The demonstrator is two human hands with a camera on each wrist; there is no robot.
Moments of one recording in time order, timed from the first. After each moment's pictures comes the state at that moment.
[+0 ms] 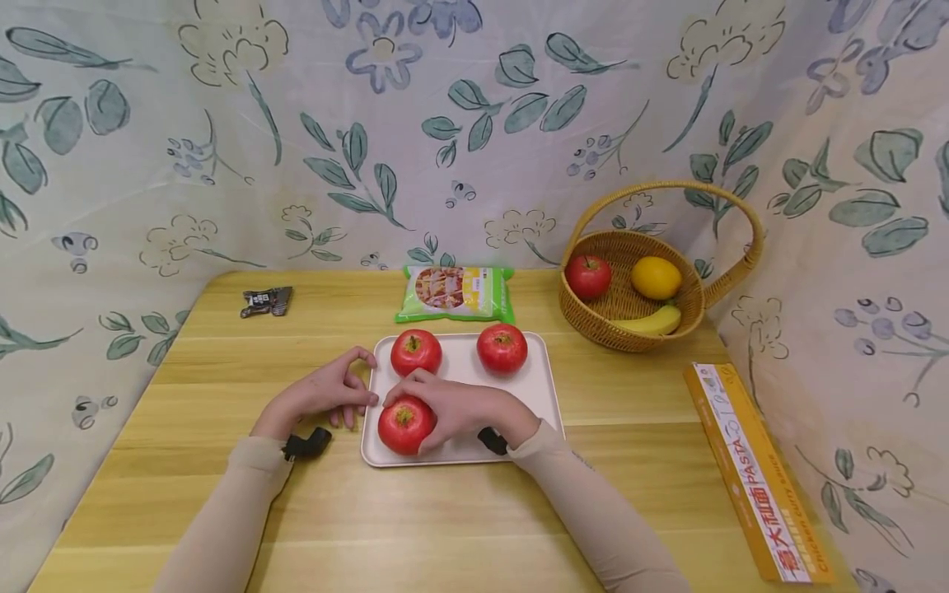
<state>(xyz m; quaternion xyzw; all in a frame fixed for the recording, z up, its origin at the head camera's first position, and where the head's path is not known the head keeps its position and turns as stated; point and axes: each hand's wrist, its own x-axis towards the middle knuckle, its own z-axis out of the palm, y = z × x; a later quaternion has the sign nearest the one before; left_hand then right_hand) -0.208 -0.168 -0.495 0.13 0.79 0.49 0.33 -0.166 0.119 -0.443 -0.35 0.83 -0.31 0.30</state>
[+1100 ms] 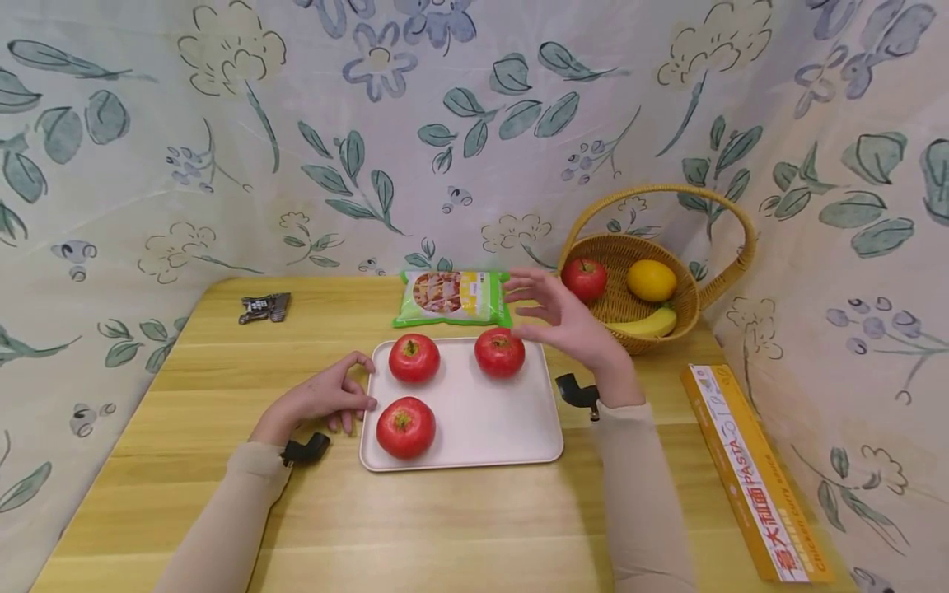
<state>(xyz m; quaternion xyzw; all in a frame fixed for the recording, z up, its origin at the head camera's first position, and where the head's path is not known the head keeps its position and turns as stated) -0.207 -0.168 -0.496 0.13 0.79 0.50 0.33 -0.194 0.267 -0.374 -0.27 0.76 -0.59 0.05</state>
